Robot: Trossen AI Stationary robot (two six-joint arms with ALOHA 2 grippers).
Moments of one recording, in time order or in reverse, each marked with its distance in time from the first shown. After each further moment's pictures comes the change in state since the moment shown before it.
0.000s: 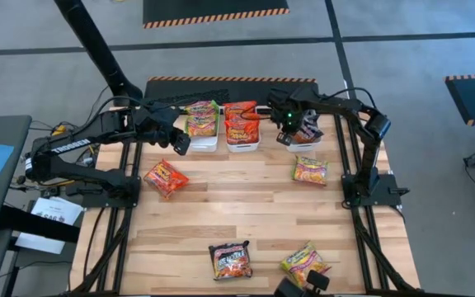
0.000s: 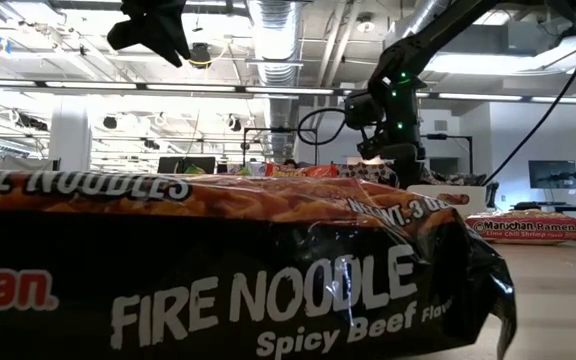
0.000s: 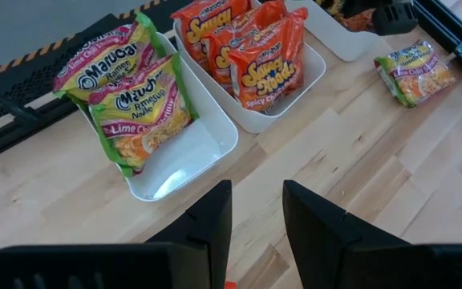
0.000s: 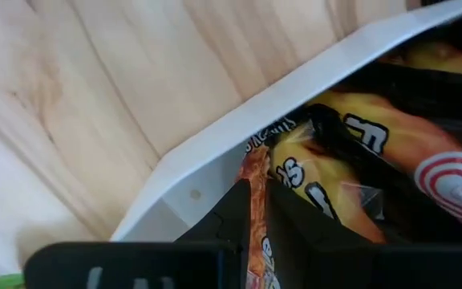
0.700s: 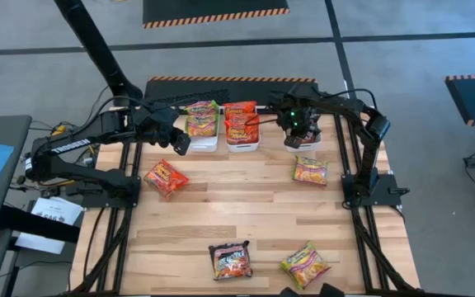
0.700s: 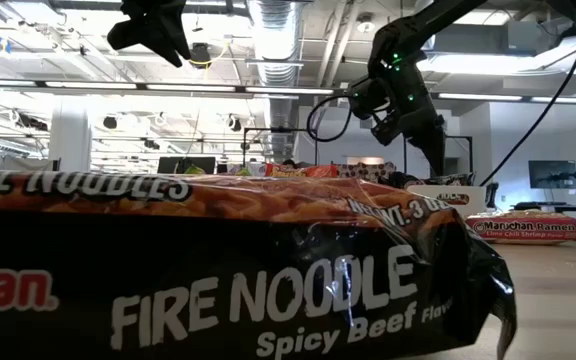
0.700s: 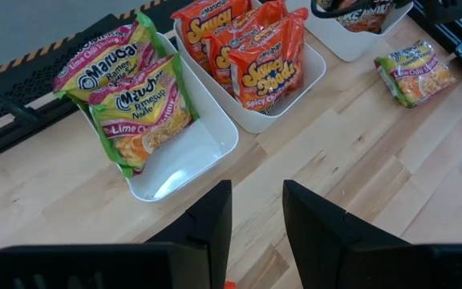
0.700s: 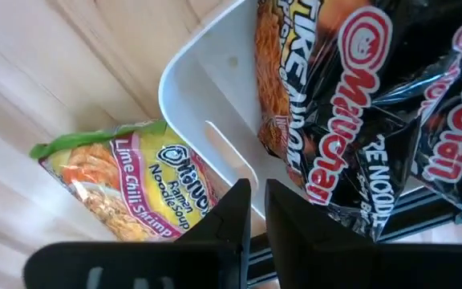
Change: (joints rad) left arm 0.000 0.000 0.000 0.000 0.000 0.000; right arm 0.045 -0.005 0.133 -0.426 -0.010 0.079
